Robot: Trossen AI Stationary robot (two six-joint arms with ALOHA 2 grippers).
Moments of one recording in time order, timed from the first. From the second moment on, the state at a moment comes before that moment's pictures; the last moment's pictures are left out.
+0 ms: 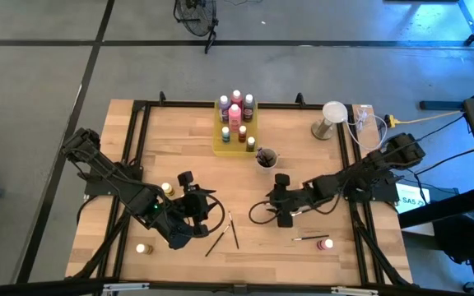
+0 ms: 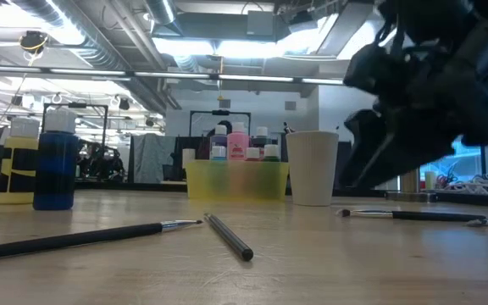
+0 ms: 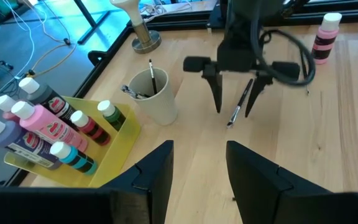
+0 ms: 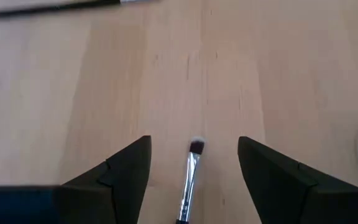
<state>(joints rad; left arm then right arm) -0.63 1.54 1.42 -0.83 -0.90 -0.59 0.37 1.58 0.65 0.05 0.26 0.22</state>
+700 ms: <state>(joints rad) -0.63 1.54 1.42 -0.83 -0.90 -0.59 0.35 1.71 0.65 0.12 0.27 0.17</state>
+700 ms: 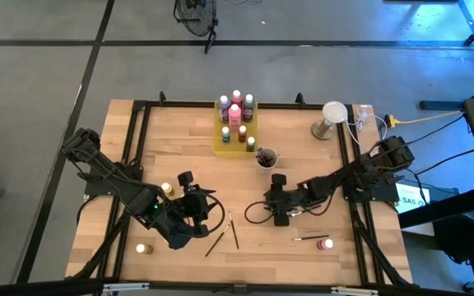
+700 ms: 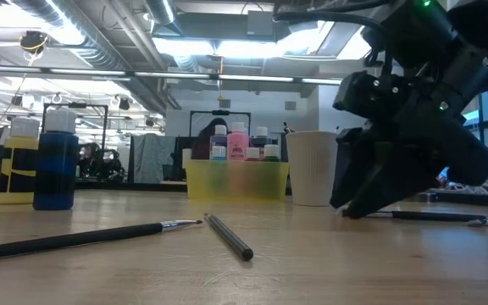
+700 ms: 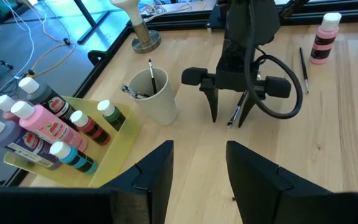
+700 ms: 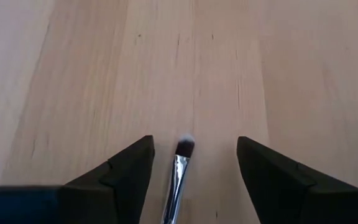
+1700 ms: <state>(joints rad) -0.63 1.54 1.42 -0.83 -0.90 -0.59 0.31 1.71 0.65 0.09 0.14 0.25</state>
